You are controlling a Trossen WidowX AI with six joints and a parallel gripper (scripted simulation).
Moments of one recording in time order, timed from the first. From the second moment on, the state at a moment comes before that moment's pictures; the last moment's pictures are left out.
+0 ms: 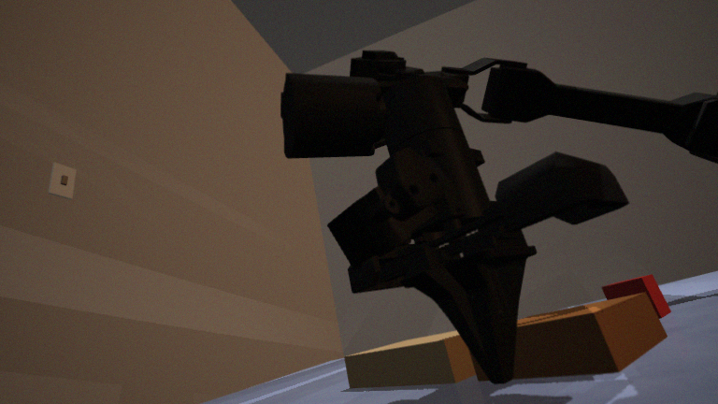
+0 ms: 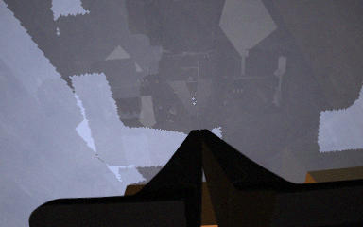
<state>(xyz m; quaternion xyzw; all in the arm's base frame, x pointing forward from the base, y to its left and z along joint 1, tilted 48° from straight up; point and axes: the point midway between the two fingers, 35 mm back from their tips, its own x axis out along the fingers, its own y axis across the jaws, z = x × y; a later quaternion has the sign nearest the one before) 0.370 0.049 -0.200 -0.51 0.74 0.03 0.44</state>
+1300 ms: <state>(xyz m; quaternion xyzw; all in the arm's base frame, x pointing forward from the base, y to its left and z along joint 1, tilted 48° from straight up) 0.355 0.098 -0.175 -0.41 0.73 -0.12 0.53</state>
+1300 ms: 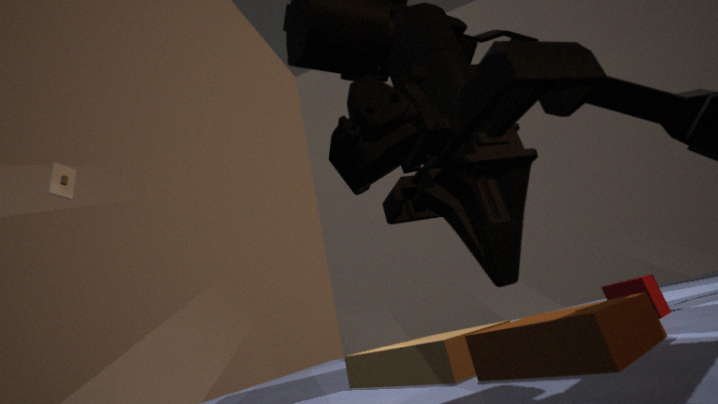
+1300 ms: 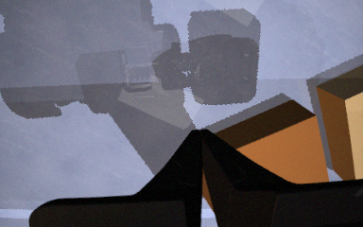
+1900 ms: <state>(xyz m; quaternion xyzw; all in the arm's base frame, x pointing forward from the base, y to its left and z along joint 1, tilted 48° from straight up) 0.307 0.094 -0.161 -0.23 0.66 -0.33 0.63</state>
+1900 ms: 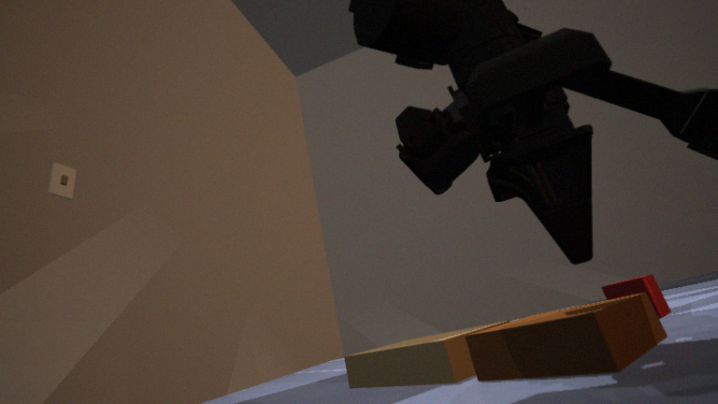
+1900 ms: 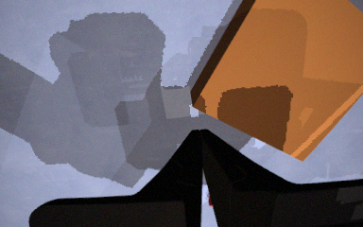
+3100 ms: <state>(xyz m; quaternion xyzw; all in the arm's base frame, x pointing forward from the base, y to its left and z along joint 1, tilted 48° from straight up) 0.257 0.042 -0.181 -0.05 0.55 -0.50 0.67</state>
